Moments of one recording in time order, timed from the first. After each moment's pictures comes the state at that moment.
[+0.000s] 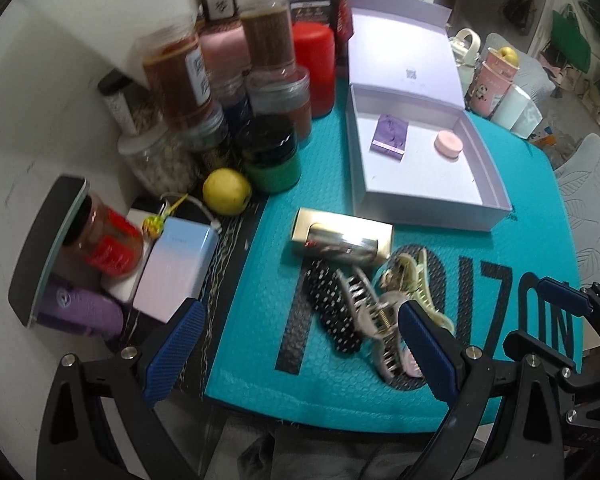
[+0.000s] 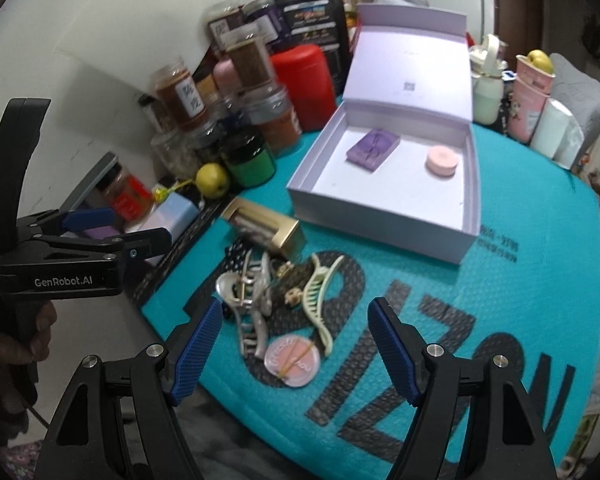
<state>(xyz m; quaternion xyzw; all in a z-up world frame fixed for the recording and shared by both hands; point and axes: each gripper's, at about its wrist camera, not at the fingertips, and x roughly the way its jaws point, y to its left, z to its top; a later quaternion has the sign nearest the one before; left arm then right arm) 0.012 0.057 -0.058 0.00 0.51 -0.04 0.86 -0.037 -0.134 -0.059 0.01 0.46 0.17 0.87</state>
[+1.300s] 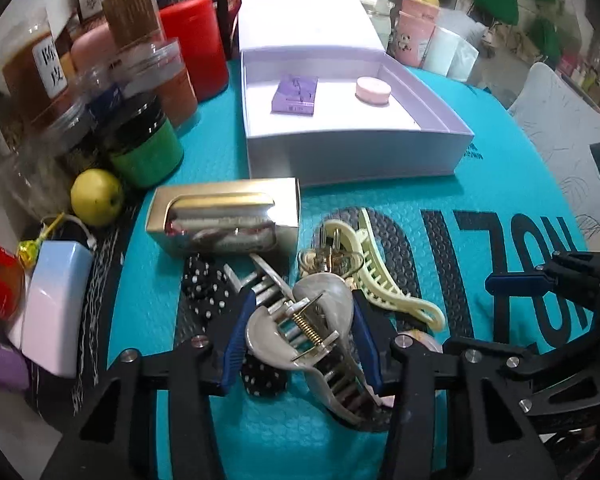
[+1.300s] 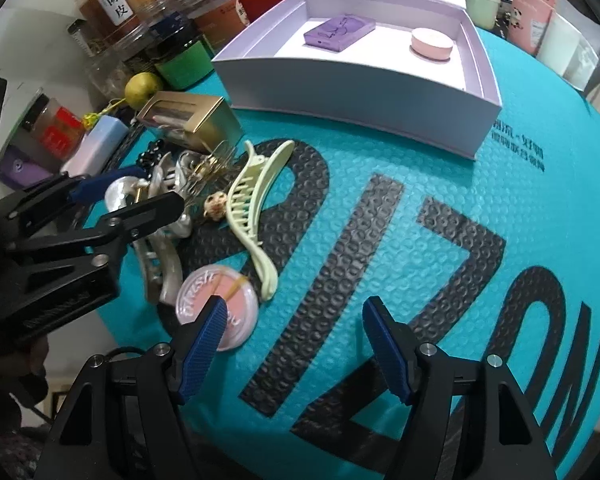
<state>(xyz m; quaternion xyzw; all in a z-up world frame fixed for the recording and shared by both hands) 0.019 -0.018 -0.147 0.06 0.46 -0.17 0.87 -0.015 -0.161 -0.160 0.00 0.56 0.12 0.82</state>
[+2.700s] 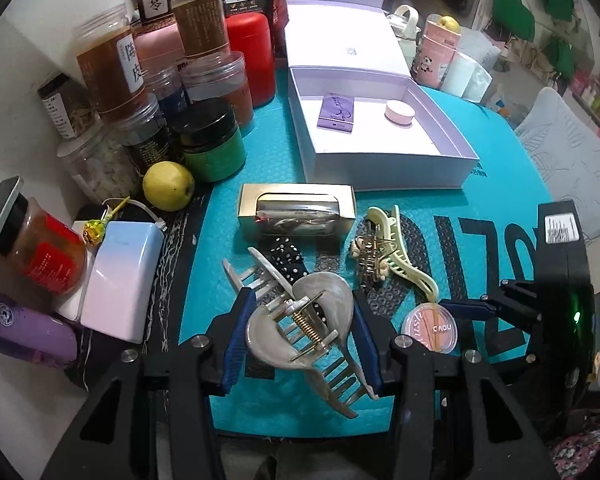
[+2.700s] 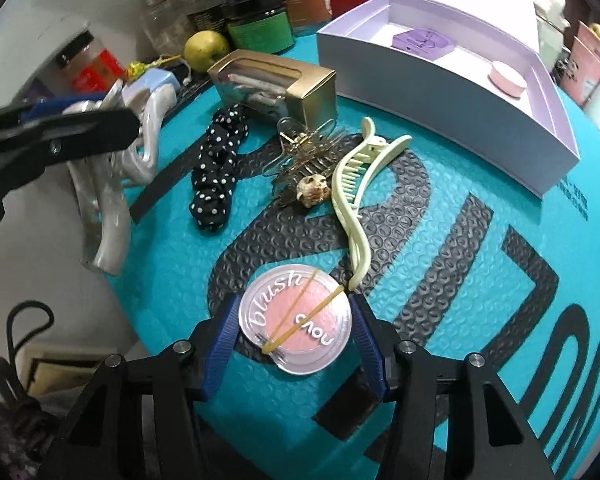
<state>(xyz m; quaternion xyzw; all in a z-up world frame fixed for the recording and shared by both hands) -0.003 0.039 -0.100 0.04 0.47 -0.14 0.87 -0.023 -0.095 -0.175 -0.06 0.55 0.17 0.81</state>
